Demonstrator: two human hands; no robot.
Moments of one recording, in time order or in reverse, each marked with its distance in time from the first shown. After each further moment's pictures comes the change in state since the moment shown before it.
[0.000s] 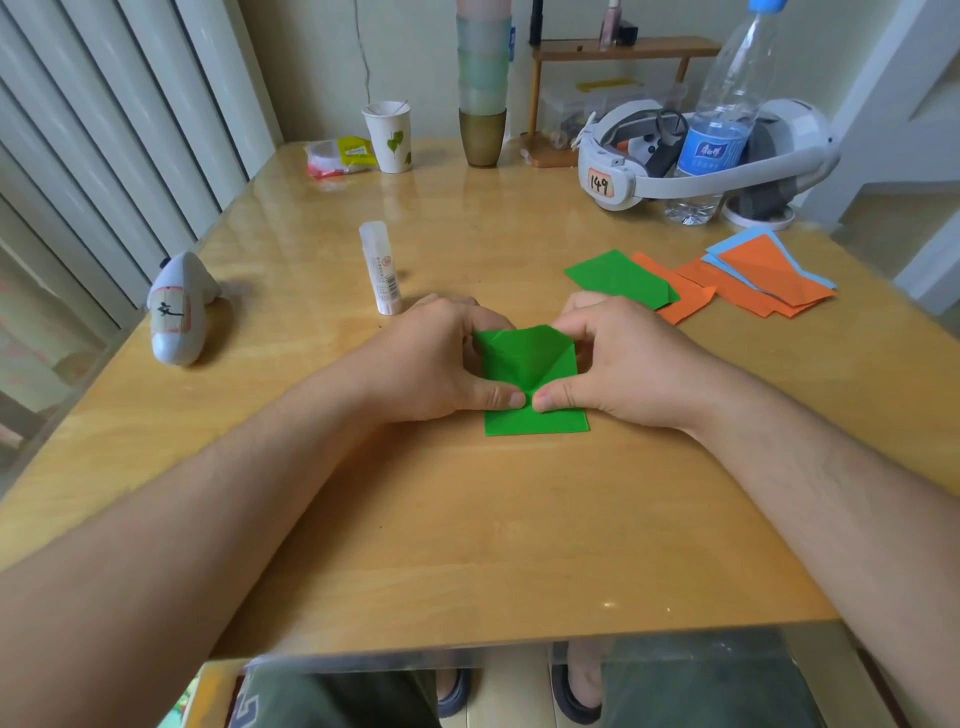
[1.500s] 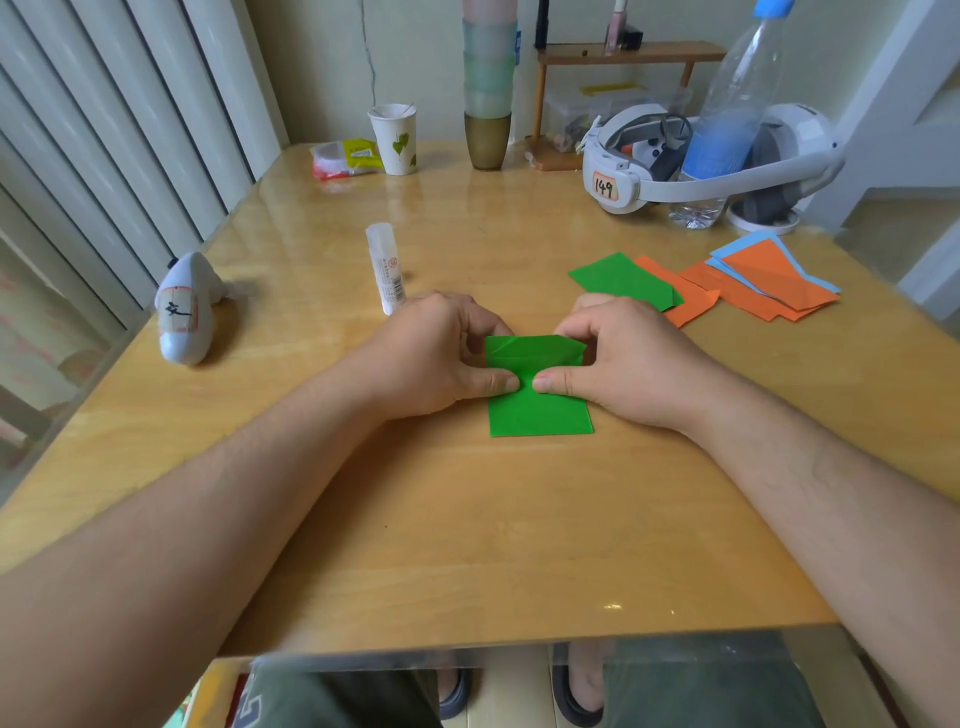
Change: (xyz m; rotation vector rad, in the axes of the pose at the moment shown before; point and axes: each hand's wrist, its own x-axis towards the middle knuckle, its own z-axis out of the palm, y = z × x) left_hand -0.002 0.005 -0.004 -0.004 0.059 -0.078; right_hand 0.006 0.006 0.003 -0.160 0.098 -0.012
